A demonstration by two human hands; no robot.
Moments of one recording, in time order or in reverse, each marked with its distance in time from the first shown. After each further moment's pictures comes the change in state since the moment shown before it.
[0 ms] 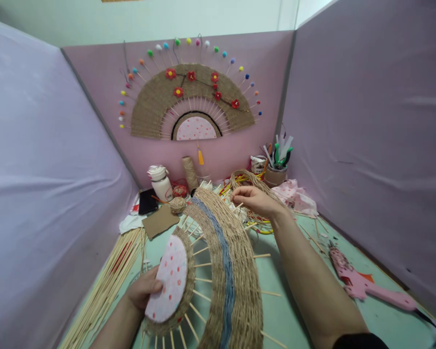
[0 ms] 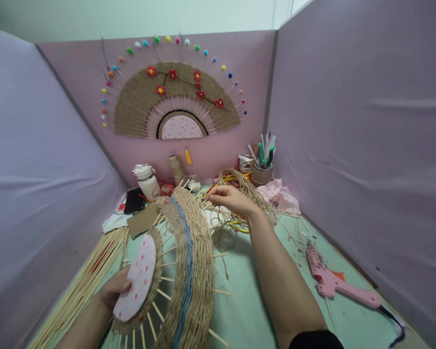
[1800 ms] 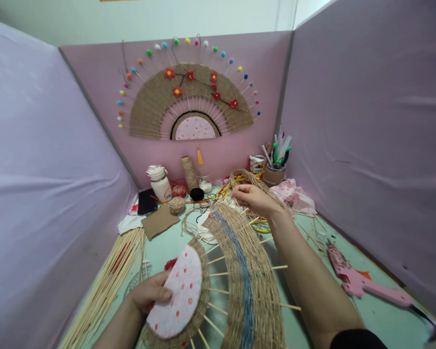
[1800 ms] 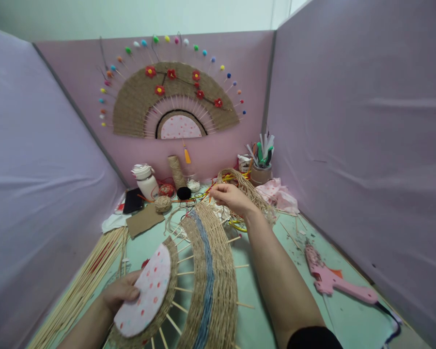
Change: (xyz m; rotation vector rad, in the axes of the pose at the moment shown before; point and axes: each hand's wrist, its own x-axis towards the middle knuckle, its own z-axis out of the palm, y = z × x) left_hand 0.004 -0.008 0.005 0.047 -0.023 -0.158; right_hand 0.007 0.011 -0.001 0.167 0.095 0.052
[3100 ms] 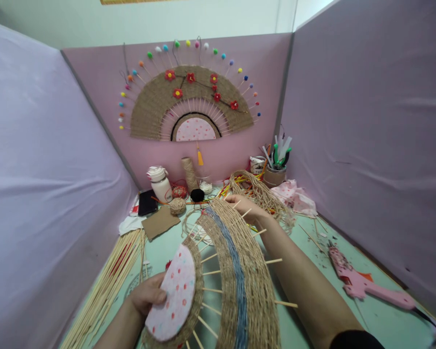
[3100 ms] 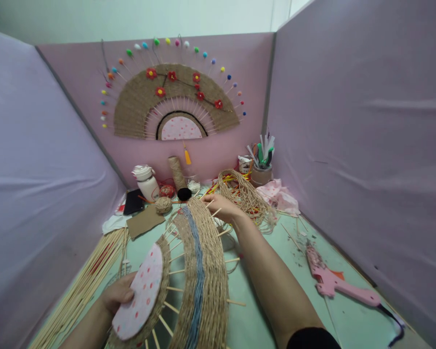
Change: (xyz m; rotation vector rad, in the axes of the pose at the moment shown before) left_hand -0.001 -0.013 -0.019 -0.031 -0.044 0.086; right_hand 0.015 0.028 0.027 0.070 -0.034 0.213
